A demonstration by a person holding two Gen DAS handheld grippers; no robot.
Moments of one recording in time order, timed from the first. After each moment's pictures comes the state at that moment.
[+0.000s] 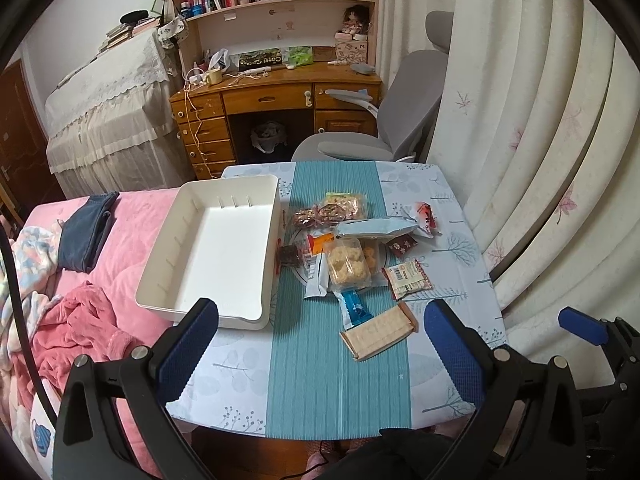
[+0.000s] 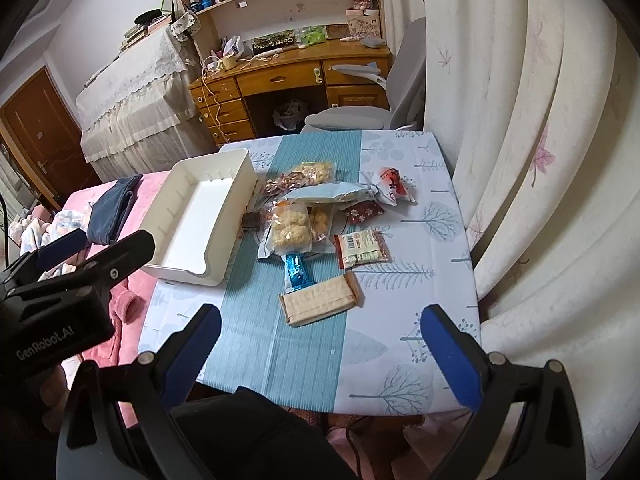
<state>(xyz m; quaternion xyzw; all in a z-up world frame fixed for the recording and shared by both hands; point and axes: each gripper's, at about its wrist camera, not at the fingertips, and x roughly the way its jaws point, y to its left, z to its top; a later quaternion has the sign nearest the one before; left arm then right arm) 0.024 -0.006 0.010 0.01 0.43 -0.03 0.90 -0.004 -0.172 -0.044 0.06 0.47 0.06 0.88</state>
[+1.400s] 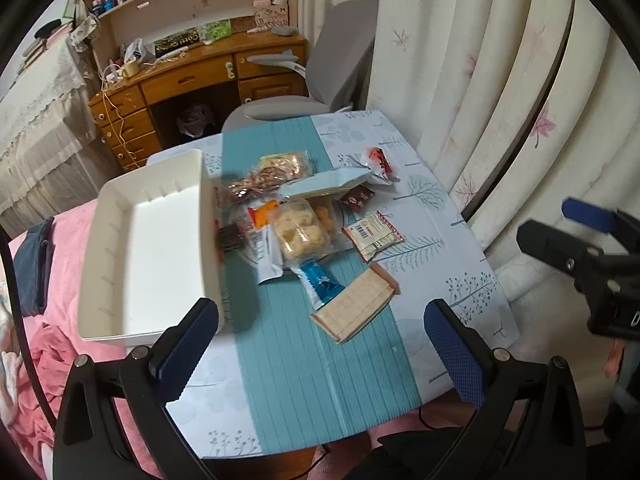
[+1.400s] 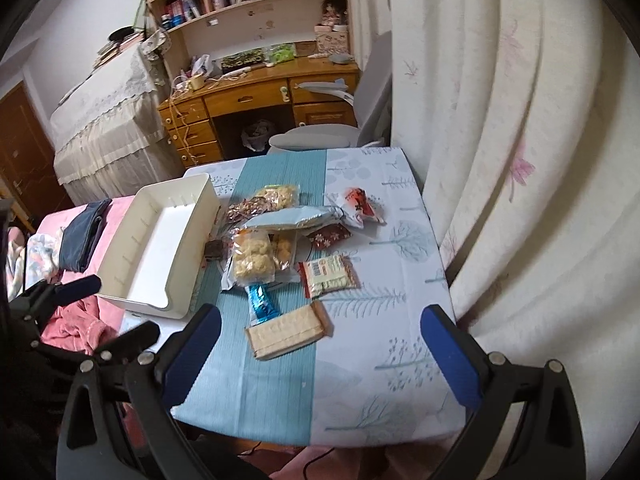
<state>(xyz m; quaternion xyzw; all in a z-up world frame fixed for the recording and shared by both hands) 0.063 -0.022 -0.066 0.07 0.48 -0.17 0.86 0.027 -0.192 -0.063 0.04 0.44 0.02 0.90</state>
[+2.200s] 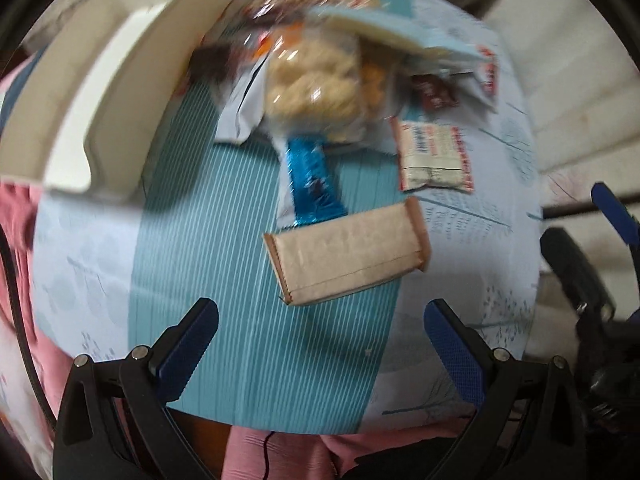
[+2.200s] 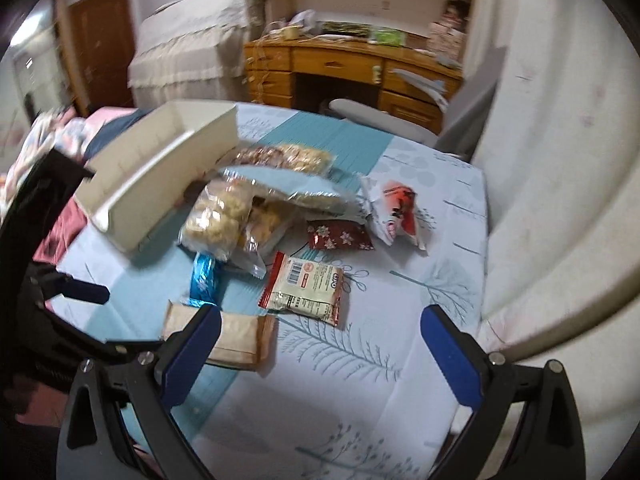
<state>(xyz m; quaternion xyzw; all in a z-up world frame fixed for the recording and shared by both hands) 0.124 -0.062 -0.237 -0.10 0.67 0.00 0.73 0.122 -0.217 -0.193 -0.11 0.43 0.20 0.87</state>
